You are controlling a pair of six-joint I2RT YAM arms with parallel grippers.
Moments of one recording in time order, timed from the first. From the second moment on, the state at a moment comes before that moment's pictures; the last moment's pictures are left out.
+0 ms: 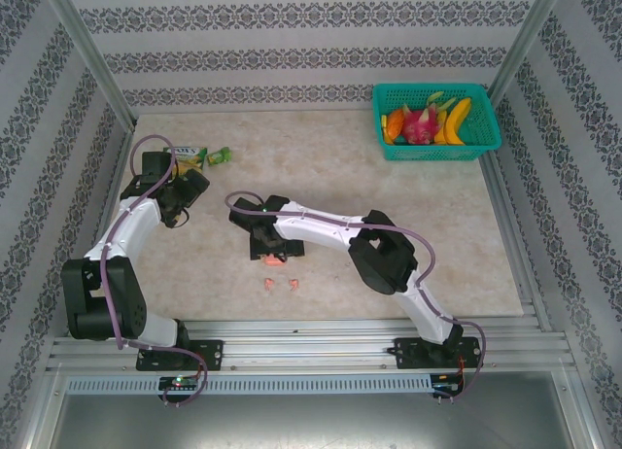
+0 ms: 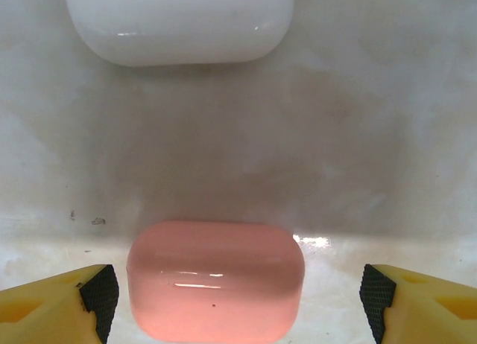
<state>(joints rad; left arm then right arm) 0.11 1.44 1.01 -0.54 0.10 -0.79 1.01 2.26 1.86 -1.06 0.12 0.96</state>
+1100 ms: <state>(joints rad) 0.12 1.44 1.01 -0.54 0.11 -0.79 1.03 2.30 1.87 -1.07 0.10 1.00</state>
